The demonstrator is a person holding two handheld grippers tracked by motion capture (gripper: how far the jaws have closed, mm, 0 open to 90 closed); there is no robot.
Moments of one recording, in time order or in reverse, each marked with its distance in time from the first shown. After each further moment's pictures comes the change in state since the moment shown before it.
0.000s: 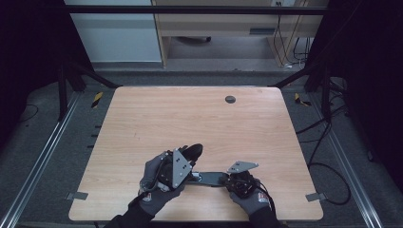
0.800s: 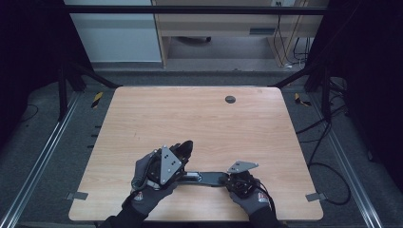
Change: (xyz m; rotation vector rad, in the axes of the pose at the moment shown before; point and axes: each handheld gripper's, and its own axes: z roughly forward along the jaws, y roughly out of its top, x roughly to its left) left arm 0.019 -0.004 -0.014 -0.019 0.006 -0.080; right arm 0.000 0.000 0.000 -0.001 -0.003 0.001
